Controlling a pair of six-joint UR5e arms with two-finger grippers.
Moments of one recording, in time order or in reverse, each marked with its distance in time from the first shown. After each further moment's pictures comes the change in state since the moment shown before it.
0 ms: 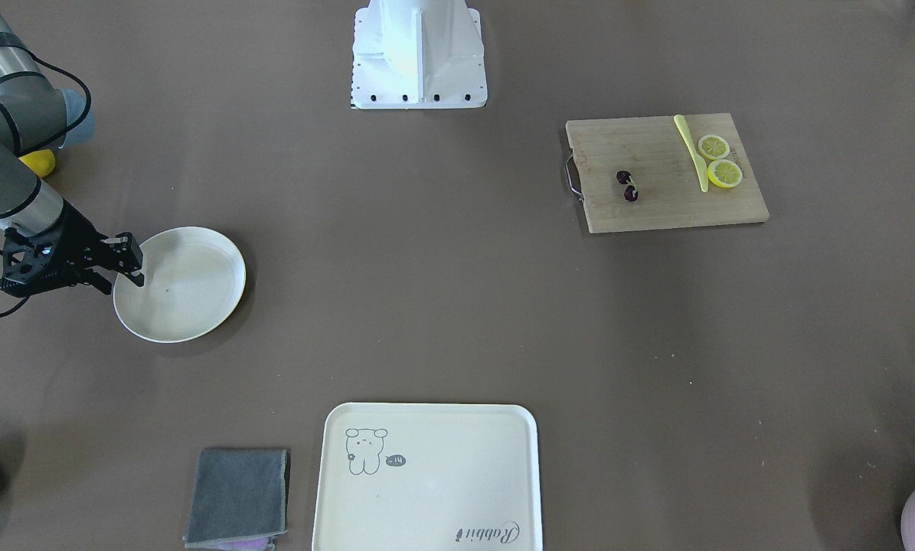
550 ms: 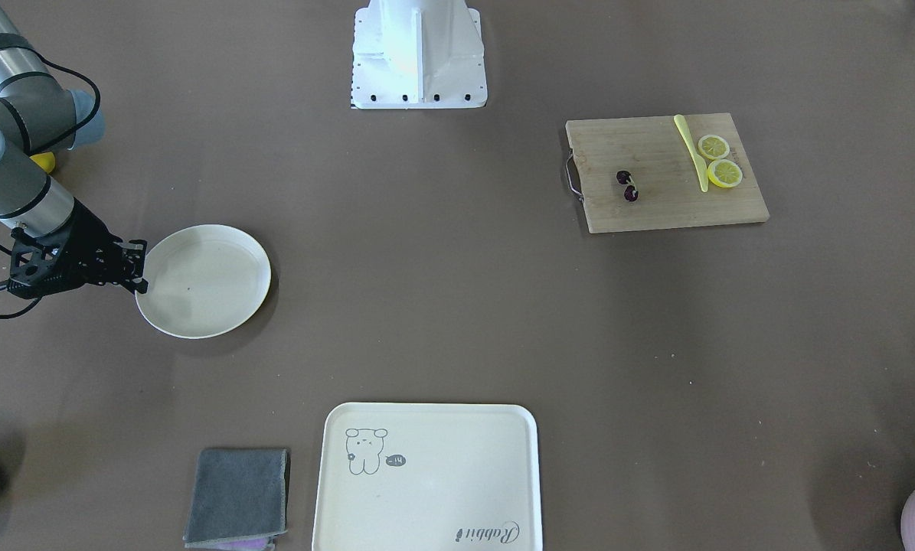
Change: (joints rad) left arm 0.000 -0.002 -0.003 0.000 0.000 0.000; right arm 0.011 0.040 0.024 -0.007 0.024 0.098
